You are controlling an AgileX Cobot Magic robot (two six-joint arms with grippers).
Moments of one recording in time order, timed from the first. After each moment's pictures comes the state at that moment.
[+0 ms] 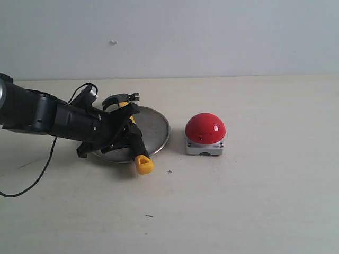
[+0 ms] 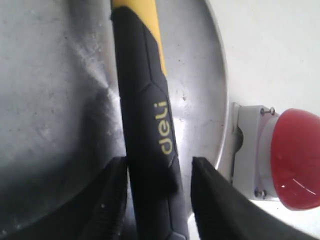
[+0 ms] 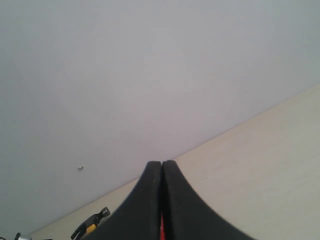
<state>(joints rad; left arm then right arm) -0.37 2.08 -1.08 -1.73 0.40 0.96 -0.21 0.01 -0.18 0.50 0.29 0.08</state>
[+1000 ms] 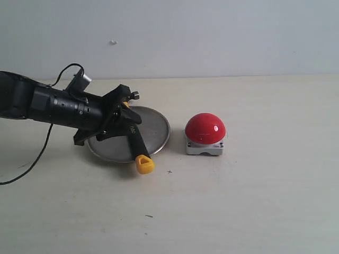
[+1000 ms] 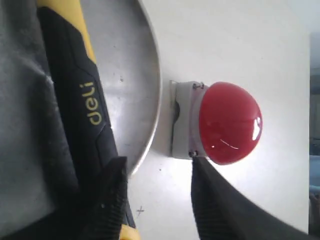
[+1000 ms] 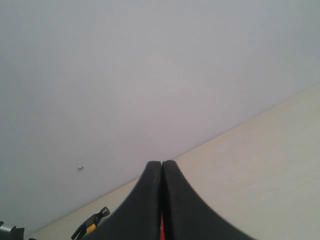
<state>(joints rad) -0.30 1.99 -1.09 -1.56 0.61 0.84 -0.21 0.01 -0.18 0.50 0.29 0.08</state>
